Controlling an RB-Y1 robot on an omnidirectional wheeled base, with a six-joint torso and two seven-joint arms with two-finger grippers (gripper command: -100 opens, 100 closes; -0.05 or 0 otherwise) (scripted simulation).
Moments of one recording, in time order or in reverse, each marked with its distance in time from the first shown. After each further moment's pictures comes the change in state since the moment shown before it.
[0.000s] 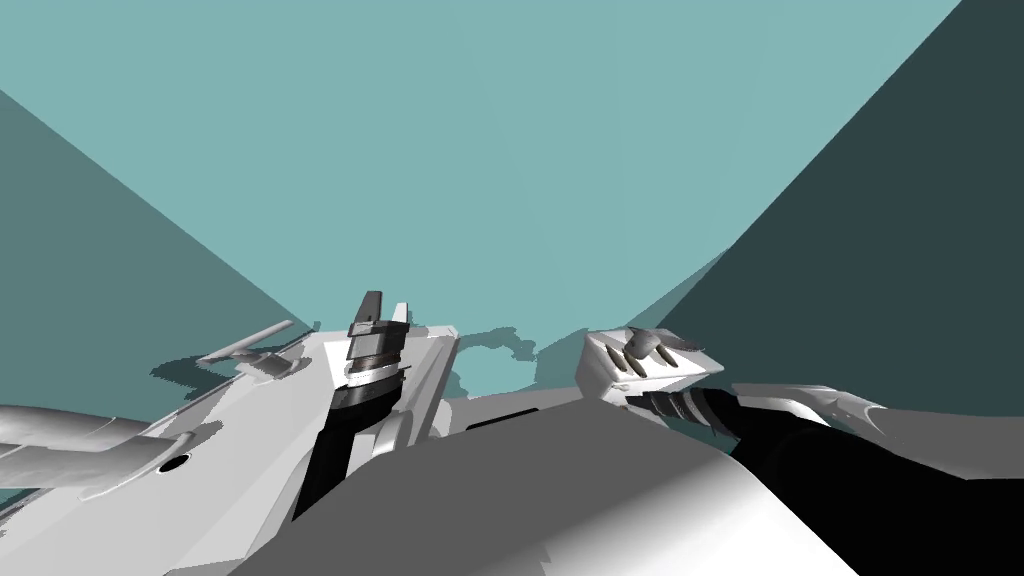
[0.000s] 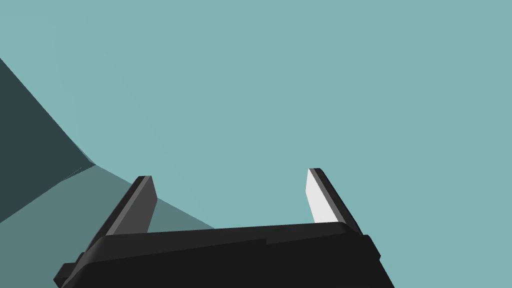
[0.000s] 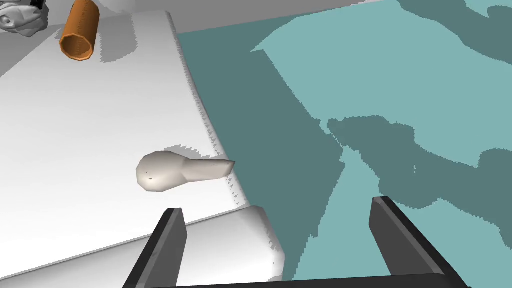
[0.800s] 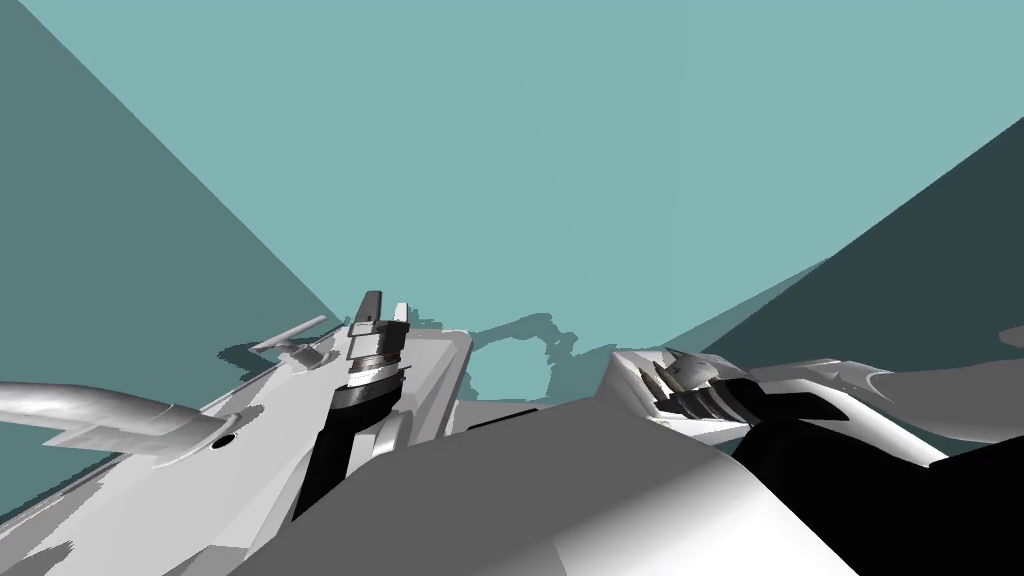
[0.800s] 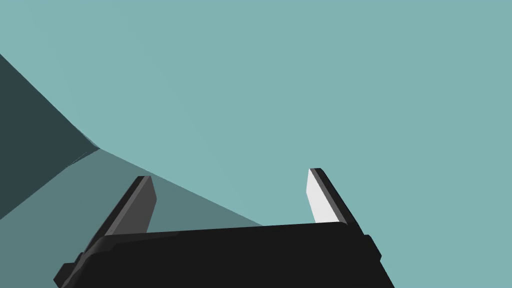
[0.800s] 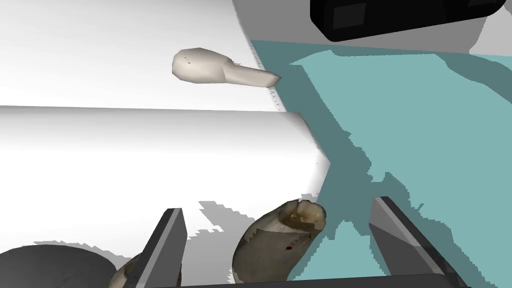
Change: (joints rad) left arm 0.000 0.000 0.000 0.000 0.000 0.000 0.000; right arm 0.052 -0.205 0.062 0.090 -0.022 -0.028 -0.030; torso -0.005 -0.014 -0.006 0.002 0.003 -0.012
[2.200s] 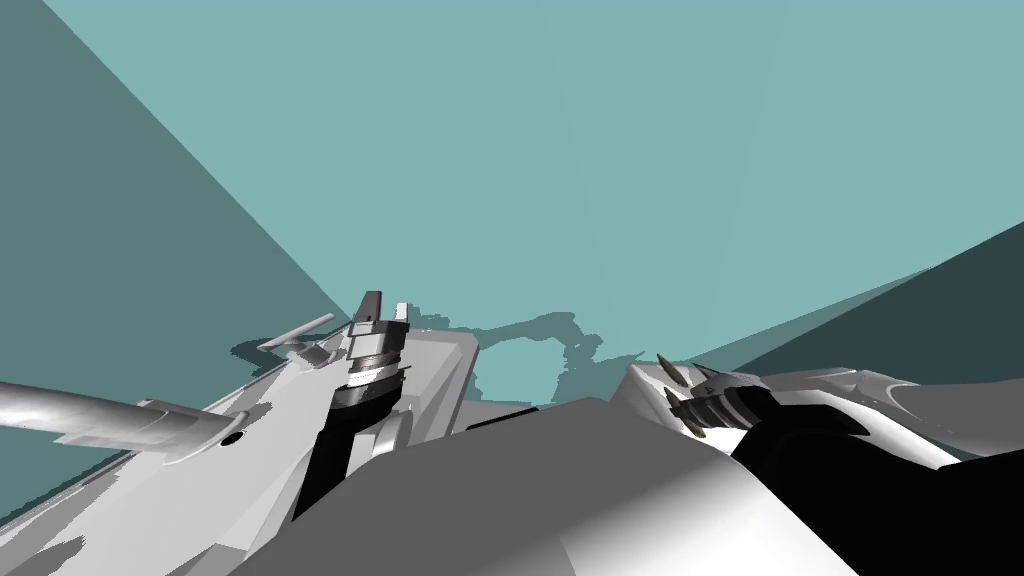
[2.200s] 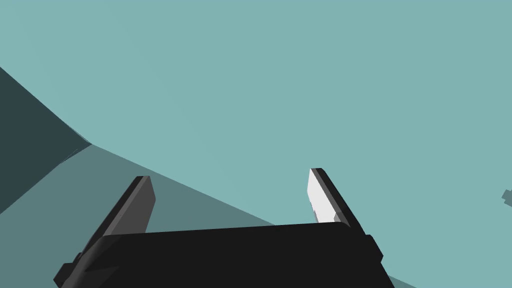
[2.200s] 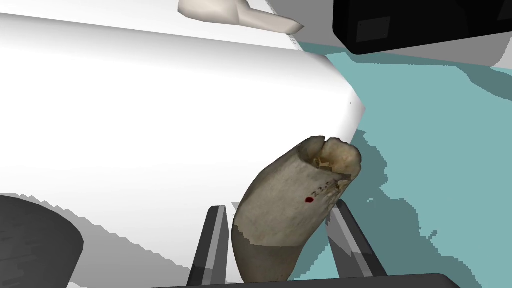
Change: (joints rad) left arm 0.000 0.000 0.000 0.000 0.000 0.000 0.000; right arm -0.024 0.052 0.026 0.053 0.095 0.024 -0.042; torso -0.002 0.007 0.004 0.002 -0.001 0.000
